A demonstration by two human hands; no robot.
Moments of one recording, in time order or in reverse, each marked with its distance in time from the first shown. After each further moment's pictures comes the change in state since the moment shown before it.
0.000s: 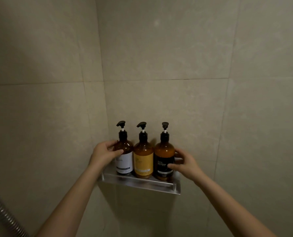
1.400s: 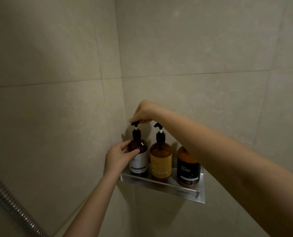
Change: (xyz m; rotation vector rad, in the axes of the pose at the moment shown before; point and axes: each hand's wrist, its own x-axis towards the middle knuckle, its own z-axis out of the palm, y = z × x) left_hand 0.004 -0.026 -0.002 0.025 0.156 0.018; right_hand 0.139 -0.200 0.094 -0.461 -0.341 -0.088
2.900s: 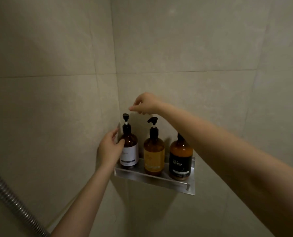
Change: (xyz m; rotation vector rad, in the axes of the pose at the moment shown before) left_hand -0.008 0.019 -0.004 0.079 0.145 0.039; right_hand -0.020 0.019 -0.015 -0.099 0.118 -0.204
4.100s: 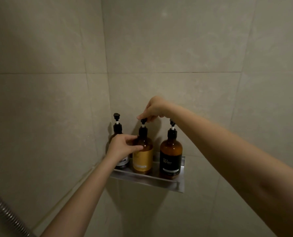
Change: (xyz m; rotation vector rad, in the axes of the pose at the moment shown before) left_hand -0.005 0.026 0.034 0.094 -0.389 0.128; right_hand -0.043 0.019 -0.029 0.038 -0.096 0.300
